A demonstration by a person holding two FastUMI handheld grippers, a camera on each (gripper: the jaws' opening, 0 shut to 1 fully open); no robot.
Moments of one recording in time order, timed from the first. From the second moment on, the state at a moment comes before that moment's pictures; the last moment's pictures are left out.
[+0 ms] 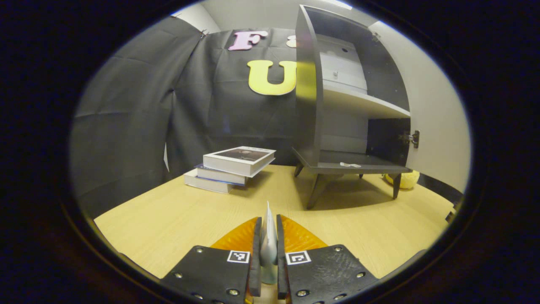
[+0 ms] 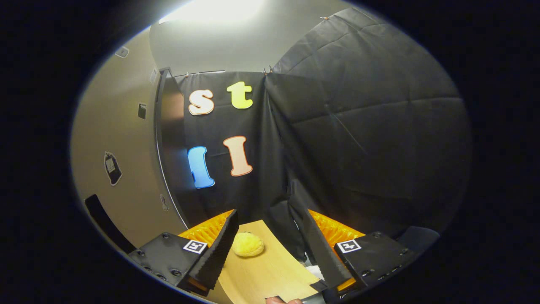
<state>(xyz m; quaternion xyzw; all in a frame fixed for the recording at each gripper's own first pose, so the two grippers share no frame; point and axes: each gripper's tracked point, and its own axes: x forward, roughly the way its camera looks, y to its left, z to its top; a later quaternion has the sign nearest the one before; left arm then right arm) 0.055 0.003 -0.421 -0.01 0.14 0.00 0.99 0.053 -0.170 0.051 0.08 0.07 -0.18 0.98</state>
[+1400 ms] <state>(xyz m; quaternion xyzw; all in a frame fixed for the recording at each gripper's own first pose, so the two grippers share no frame) -0.025 -0.035 -0.189 0.06 0.10 -0.04 0.99 -0.015 -0.155 -0.015 0.10 0.11 -0.18 0.97</state>
